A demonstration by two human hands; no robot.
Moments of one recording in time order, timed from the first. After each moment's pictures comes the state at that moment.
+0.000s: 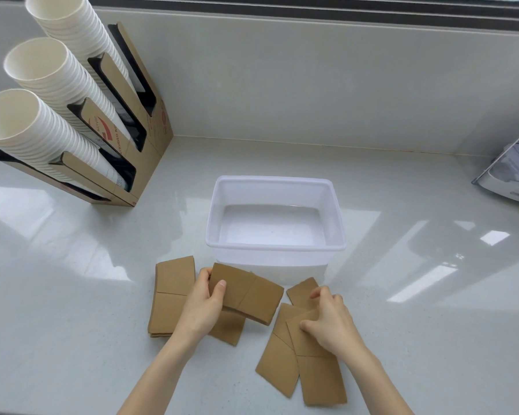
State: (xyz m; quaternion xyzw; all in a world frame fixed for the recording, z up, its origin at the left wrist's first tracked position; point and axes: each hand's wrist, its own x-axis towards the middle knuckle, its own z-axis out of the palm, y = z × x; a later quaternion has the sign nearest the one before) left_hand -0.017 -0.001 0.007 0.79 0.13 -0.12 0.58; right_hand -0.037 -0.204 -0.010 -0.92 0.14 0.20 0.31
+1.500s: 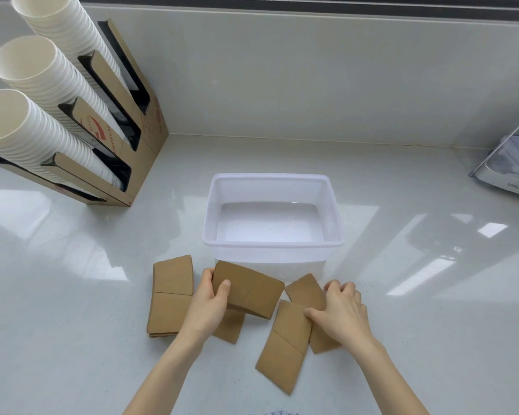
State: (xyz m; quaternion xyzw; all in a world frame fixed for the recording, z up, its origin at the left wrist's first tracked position) left_hand -0.021 -0.012 0.015 0.78 0.14 -0.15 0.59; right_hand -0.029 -0.216 -0.011 -0.95 0.16 0.18 0.19
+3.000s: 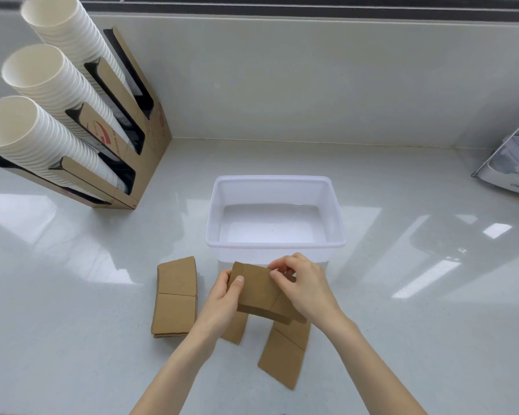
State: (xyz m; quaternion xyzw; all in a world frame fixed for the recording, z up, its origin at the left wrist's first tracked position) left_hand -0.025 -0.021 0.022 0.75 0.13 -0.19 0.62; right_hand -0.005 -0.172 0.018 -0.89 0.00 0.03 0.45
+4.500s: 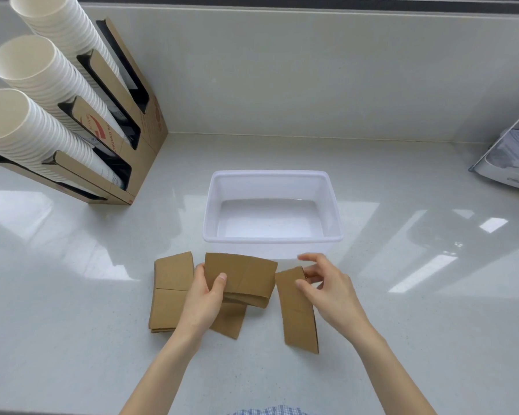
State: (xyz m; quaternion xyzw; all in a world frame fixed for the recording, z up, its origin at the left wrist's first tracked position) left_hand -0.023 -0.010 0.018 0.78 0.18 -0.11 0.59; right_hand -0.028 -0.205 0.019 -0.86 0.07 0.07 0.50
